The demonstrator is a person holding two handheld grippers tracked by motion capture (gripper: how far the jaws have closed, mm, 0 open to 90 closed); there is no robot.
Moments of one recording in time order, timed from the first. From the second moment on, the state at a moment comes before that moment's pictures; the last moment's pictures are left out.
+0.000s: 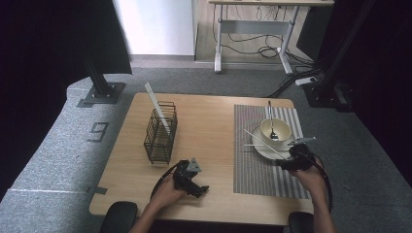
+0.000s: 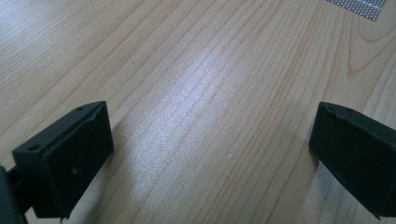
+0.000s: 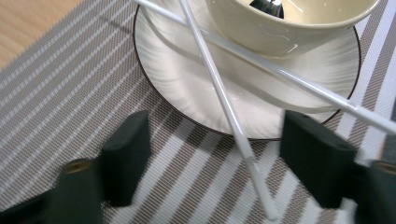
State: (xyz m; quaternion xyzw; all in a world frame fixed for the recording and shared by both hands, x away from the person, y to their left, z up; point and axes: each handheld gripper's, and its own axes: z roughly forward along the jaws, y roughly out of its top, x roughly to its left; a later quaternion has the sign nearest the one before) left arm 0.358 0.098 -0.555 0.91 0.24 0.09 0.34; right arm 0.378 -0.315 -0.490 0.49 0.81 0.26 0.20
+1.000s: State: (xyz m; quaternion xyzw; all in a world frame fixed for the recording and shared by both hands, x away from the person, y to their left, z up) left arm 0.358 0.098 -0.555 0.91 0.24 0.09 0.34; right arm 0.369 -0.293 -0.532 0.49 0.81 0.27 0.19
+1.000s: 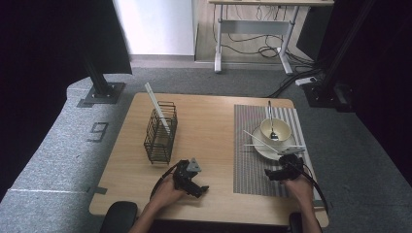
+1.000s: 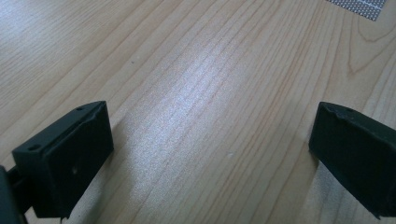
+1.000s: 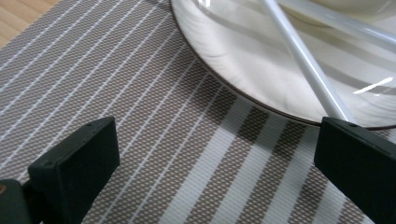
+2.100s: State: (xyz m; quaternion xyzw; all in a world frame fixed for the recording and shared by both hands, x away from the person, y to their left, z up) left arm 0.359 0.097 -0.555 0.91 0.24 0.09 0.34; right arm 0.390 -0.328 -0.539 0.52 0.79 0.27 0.20
